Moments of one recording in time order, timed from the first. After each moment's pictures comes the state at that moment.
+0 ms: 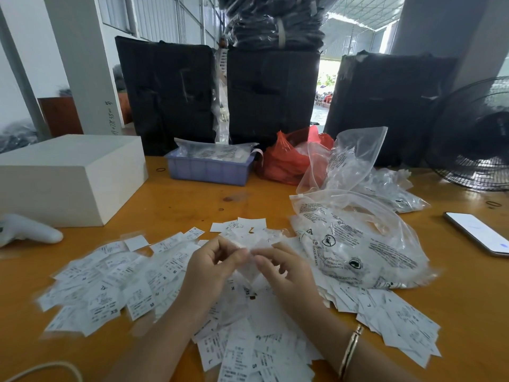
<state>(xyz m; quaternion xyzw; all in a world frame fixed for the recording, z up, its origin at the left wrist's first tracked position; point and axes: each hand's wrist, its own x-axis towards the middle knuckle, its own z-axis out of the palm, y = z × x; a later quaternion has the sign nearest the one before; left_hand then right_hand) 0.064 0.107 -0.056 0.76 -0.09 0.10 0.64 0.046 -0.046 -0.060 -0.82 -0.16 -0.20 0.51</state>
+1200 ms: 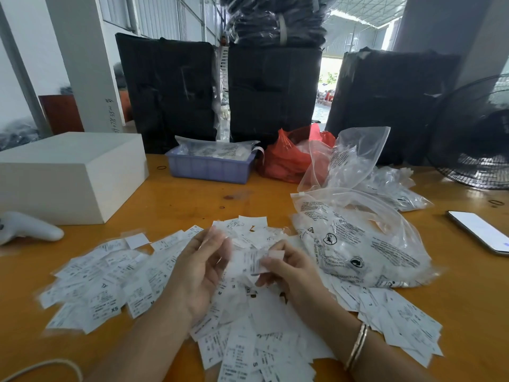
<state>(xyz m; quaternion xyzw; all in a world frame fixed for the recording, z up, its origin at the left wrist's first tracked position) 0.068 0.118 -0.047 0.44 0.03 -0.05 0.90 0.052 -0.058 -0.065 -0.62 -0.12 0.03 0.77</state>
